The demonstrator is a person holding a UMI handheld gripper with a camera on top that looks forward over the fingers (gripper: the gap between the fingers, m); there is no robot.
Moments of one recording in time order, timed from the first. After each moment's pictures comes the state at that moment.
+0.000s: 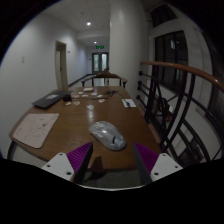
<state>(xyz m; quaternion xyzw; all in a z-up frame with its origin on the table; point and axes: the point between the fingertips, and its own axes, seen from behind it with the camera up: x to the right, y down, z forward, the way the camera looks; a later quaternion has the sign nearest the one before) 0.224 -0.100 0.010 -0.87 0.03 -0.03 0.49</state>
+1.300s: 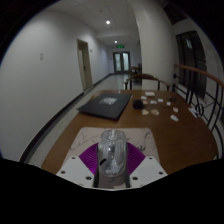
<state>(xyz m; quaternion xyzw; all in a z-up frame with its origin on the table) -0.132 -0.008 0.026 -0.87 -0.03 0.06 0.49</state>
